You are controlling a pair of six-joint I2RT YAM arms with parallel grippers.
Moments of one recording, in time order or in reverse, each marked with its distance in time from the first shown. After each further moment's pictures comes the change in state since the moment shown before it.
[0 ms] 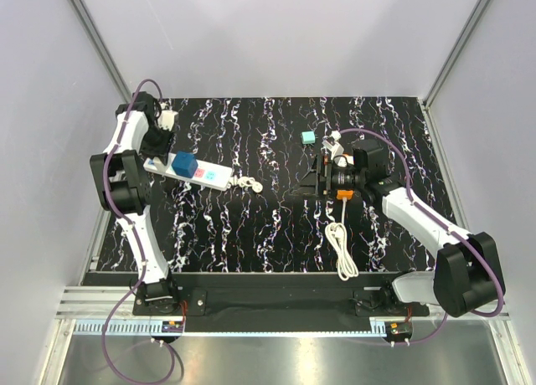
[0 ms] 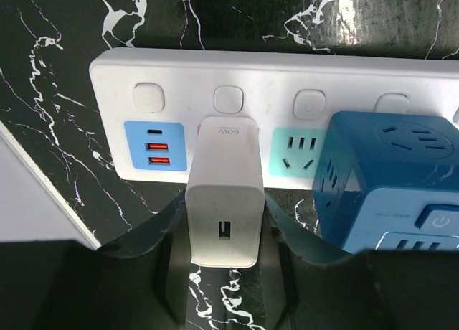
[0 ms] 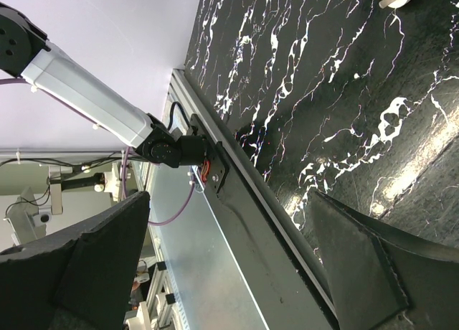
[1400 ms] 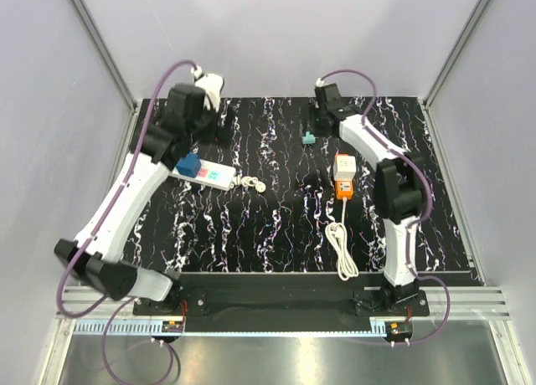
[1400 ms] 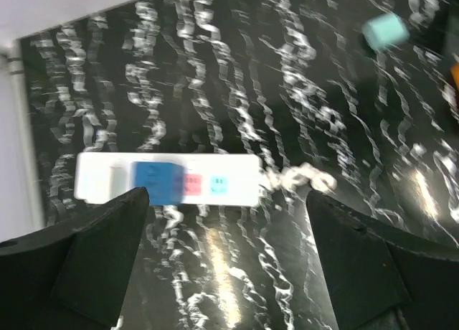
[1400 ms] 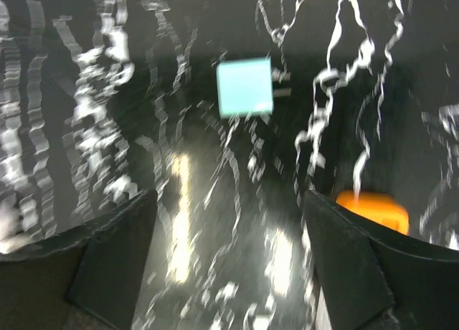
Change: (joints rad) left arm -0.597 -0.735 -0.203 0.204 -0.268 -0.438; right arm -0.010 0.779 0.967 -0.456 0.970 -0.365
